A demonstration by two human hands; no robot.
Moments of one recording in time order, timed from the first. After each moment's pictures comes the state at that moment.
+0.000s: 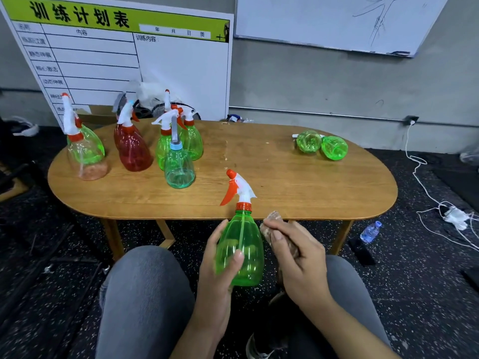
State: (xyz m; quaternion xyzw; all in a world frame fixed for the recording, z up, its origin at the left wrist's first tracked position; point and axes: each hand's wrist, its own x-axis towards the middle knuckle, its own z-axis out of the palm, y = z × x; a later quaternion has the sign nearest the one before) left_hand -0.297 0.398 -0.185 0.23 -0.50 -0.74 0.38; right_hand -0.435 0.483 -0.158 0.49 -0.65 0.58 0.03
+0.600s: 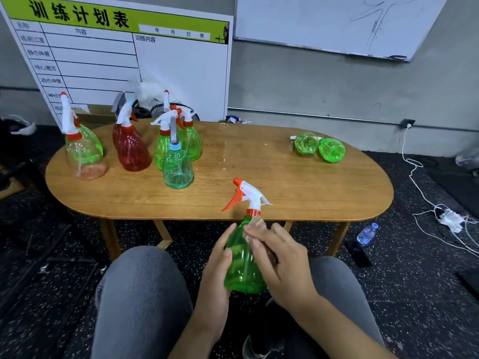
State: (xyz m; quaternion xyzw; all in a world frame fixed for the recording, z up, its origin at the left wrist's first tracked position) left_hand -0.295 0.400 -0.191 0.21 -0.50 -0.77 0.33; right_hand -0.425 0.472 -0.163 0.55 -0.68 0.48 0.08
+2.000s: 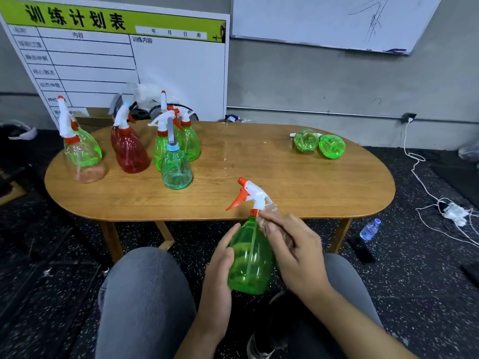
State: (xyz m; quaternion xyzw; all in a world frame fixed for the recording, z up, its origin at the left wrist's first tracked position) left_hand -0.302 0.399 -0.195 0.24 -0.52 -0.74 0.35; right_hand -0.443 0.477 -0.149 0.50 -0.68 0.53 0.05
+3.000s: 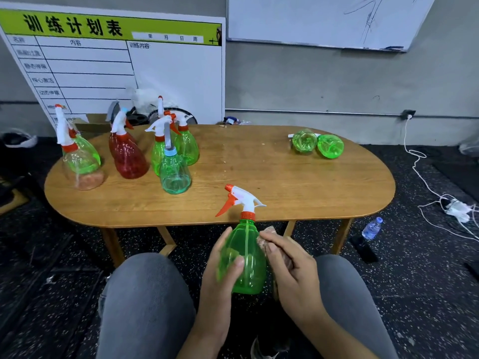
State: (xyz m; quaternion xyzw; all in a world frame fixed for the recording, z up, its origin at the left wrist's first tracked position) left_hand -0.302 0.400 -0.195 0.23 -0.54 -0.73 0.35; right_hand -0.424 0.488 -0.180 0.40 -0.66 0.63 -0.06
